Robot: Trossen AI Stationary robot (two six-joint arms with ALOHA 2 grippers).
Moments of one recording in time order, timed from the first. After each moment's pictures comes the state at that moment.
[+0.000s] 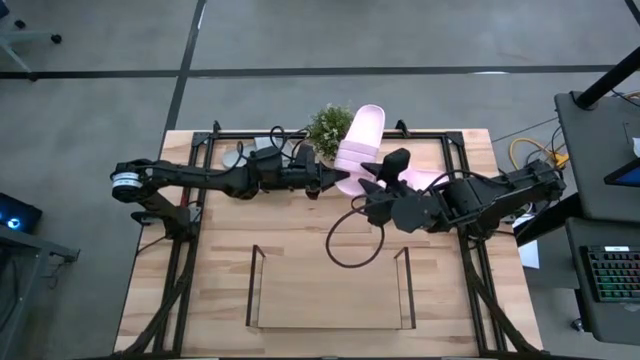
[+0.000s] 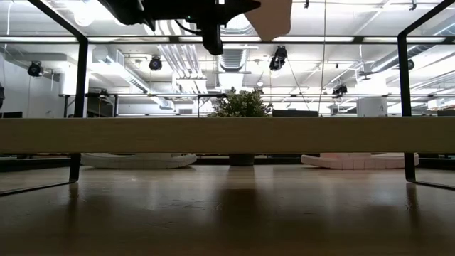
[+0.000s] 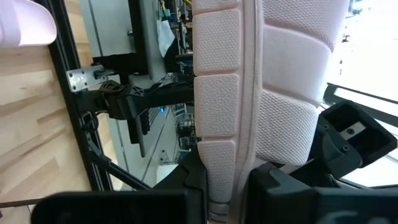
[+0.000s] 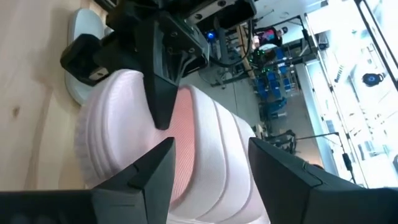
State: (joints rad) left arm 0.14 1.50 1.02 0.62 0.11 -1.49; right arm 0.34 1.44 1.56 -0.73 1.02 -0.63
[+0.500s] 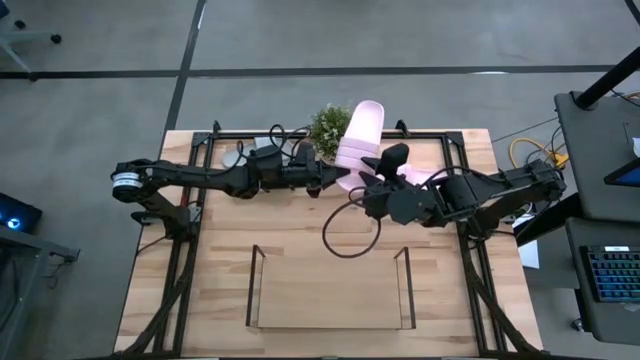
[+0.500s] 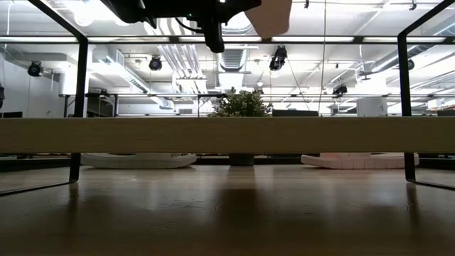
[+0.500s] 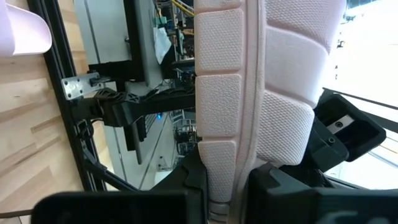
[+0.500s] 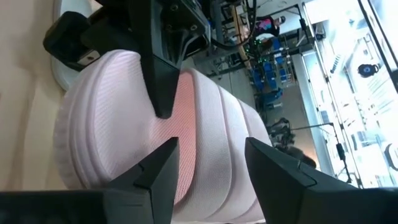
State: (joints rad) left arm 0.14 1.50 1.04 0.62 0.09 -1.48; right arm 0.28 1.44 1.54 -0.71 1.02 -0.65
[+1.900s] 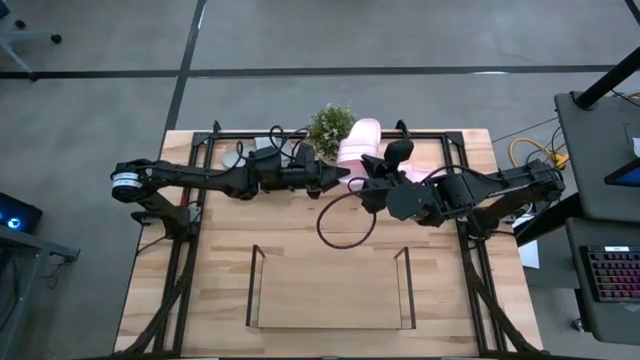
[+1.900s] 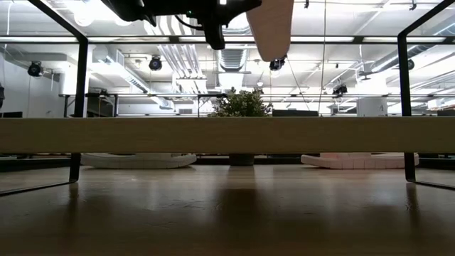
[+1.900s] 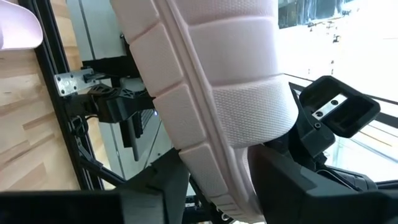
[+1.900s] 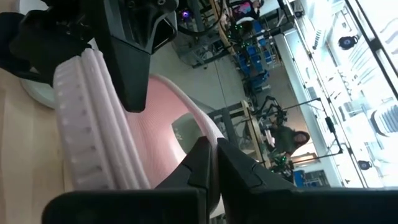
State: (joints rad) left arm 0.13 1.50 1.04 0.62 0.09 -1.48; right arm 0.27 1.44 1.54 -0.64 1.11 -0.60
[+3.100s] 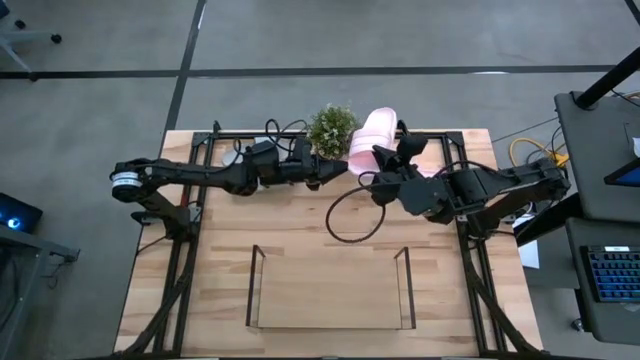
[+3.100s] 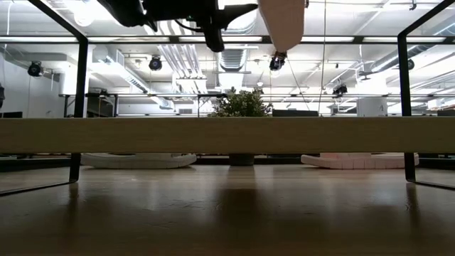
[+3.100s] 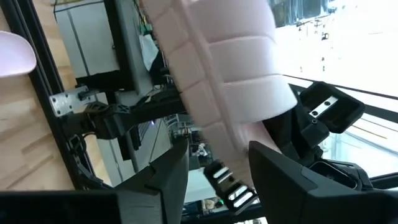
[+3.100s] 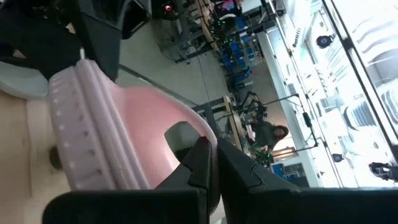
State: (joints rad) left arm 0.18 1.50 1.02 0.68 0.13 -1.42; right arm 0.28 1.39 1.55 -0.64 1.19 -0.69
